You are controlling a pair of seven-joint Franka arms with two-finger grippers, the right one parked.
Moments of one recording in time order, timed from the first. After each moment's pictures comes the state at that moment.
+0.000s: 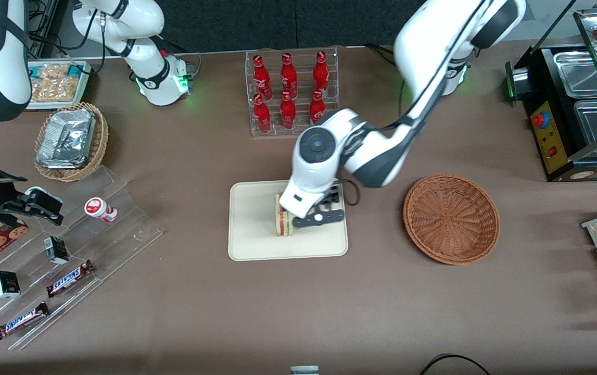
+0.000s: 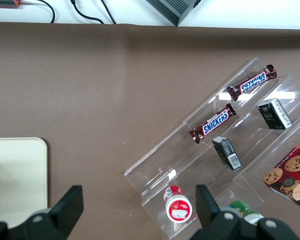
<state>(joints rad) -0.47 0.64 -0.29 -1.30 0.13 1.95 -0.91</state>
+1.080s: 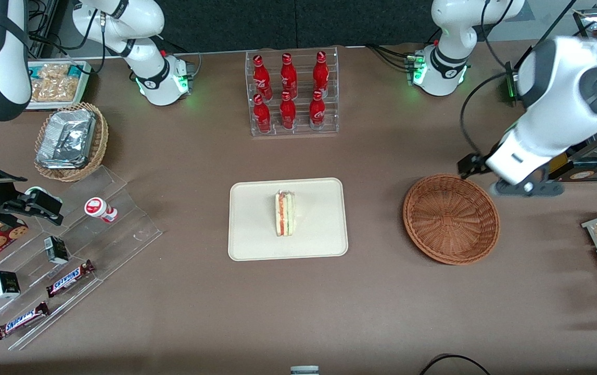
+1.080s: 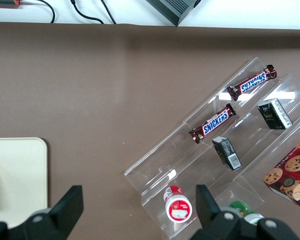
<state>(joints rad) 0.13 -0.05 -0.27 -1.89 0.00 1.77 -0.10</state>
